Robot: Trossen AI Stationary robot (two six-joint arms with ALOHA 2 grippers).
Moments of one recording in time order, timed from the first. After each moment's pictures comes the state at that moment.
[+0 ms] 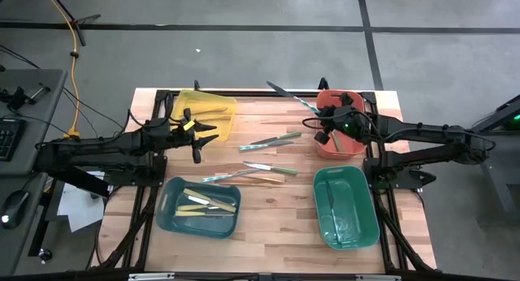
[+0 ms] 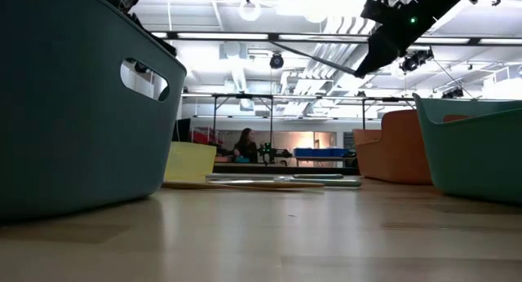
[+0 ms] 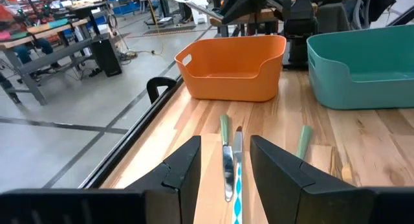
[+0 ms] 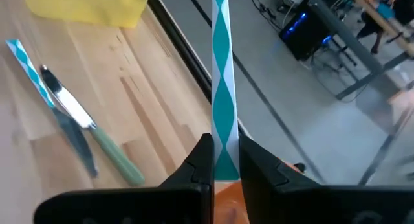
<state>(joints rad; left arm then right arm) 0.21 0.62 0.35 0.08 -0.12 0.14 -0.24 0.99 0.77 -0.38 0.55 -0.18</state>
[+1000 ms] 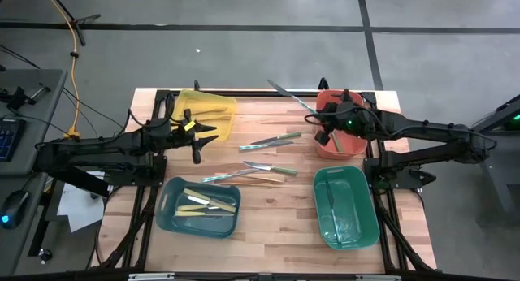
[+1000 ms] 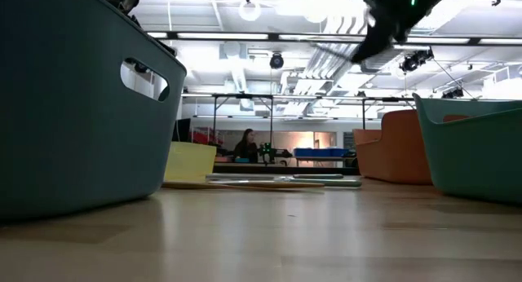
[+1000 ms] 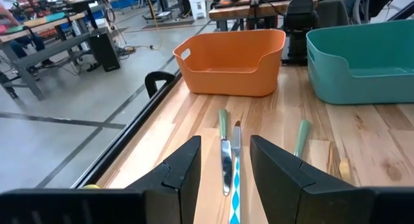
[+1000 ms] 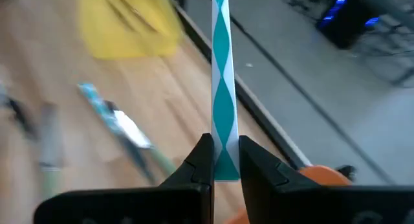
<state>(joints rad) 0.21 0.62 0.35 0.06 -0.12 0.14 -0.21 0.99 0.89 -0.50 0.43 0.00</state>
